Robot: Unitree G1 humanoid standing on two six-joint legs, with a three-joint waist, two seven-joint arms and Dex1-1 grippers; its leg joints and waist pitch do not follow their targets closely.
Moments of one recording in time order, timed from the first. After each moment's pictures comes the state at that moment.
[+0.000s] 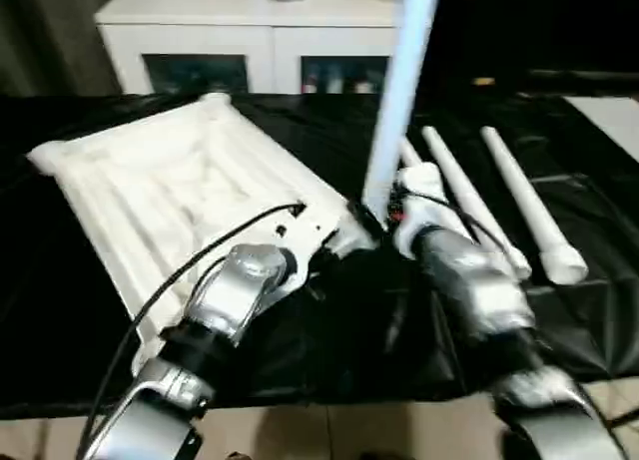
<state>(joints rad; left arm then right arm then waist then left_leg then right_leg) -0.57 0.19 -0.32 0.40 0.05 0.52 -0.64 -0.49 -0.20 0.08 0.40 0.17 0.29 0.47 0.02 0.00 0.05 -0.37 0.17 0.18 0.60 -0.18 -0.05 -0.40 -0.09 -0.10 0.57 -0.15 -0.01</state>
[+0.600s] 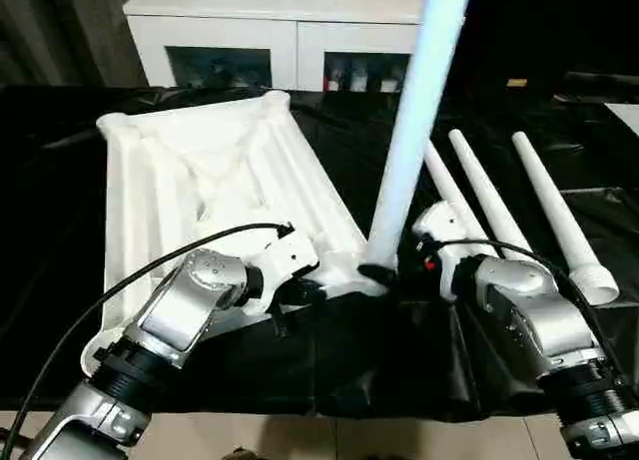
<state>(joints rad) -0.47 0.40 -0.41 0.16 -0.01 0.52 -0.97 -0.39 -0.40 0.19 0.26 0.18 0.29 0.86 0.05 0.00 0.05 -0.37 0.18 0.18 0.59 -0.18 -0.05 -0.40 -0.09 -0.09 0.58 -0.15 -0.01</state>
